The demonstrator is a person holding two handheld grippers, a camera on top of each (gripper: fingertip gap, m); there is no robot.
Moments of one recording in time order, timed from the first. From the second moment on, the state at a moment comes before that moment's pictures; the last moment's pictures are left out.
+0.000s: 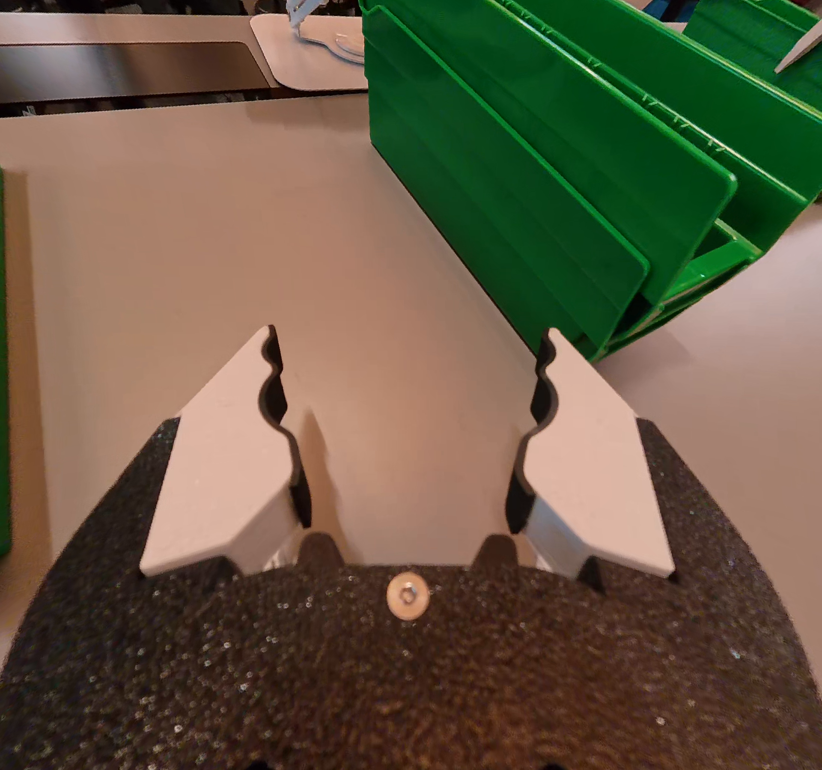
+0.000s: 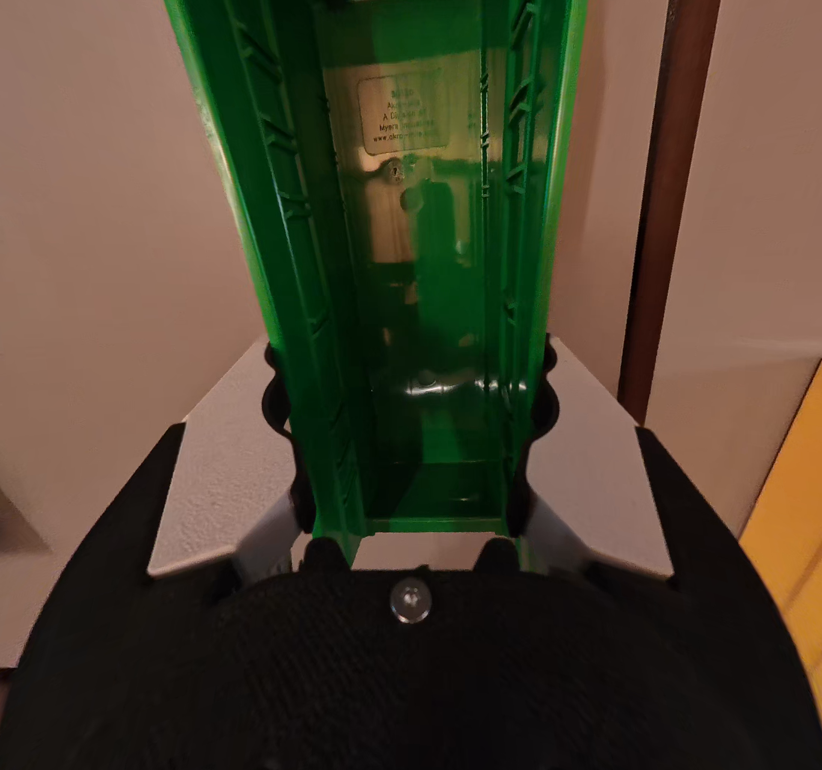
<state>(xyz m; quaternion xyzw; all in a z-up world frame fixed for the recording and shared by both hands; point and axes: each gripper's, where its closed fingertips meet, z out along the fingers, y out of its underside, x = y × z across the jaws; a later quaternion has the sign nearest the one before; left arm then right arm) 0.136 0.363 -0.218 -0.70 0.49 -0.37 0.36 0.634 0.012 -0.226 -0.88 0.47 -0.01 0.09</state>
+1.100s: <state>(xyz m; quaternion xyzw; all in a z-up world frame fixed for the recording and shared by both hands) 0.105 0.362 -0.151 -0.67 0.44 -0.45 0.39 0.327 0.277 -0.017 -0.87 0.42 0.10 0.22</state>
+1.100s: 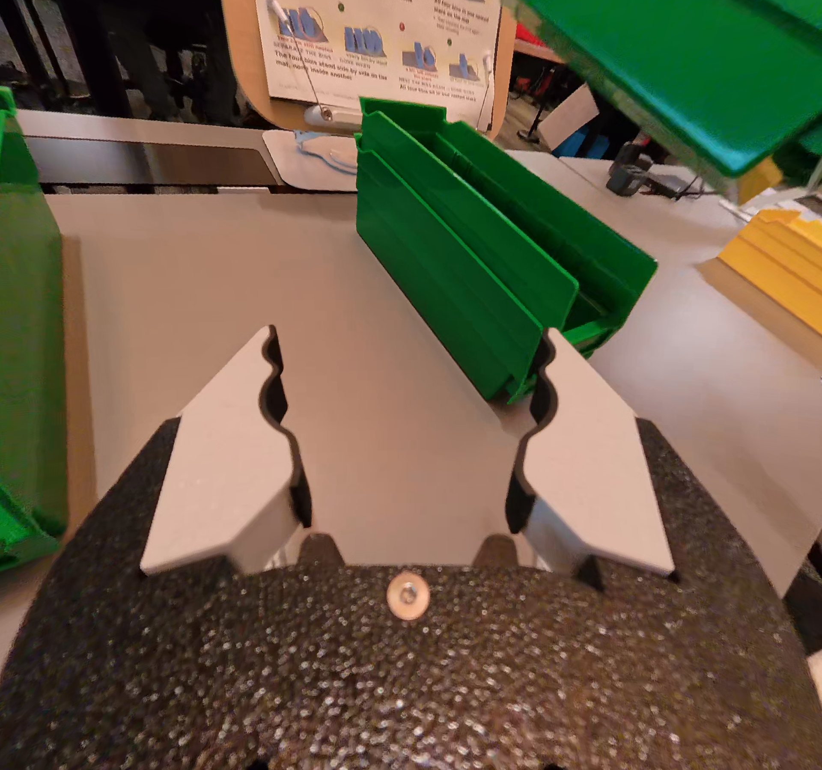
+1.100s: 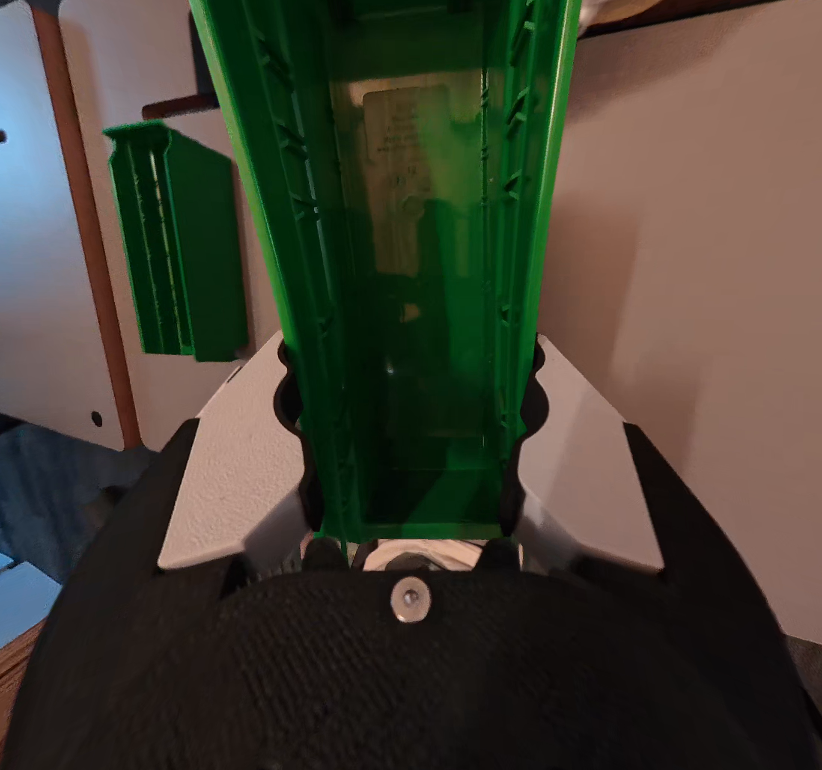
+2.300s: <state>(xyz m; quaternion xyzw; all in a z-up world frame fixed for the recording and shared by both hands) 0.091 0.372 -0.138 -0.67 0.45 -0.42 0.43 0.301 0.323 -0.124 -0.88 0.43 0.00 0.18</state>
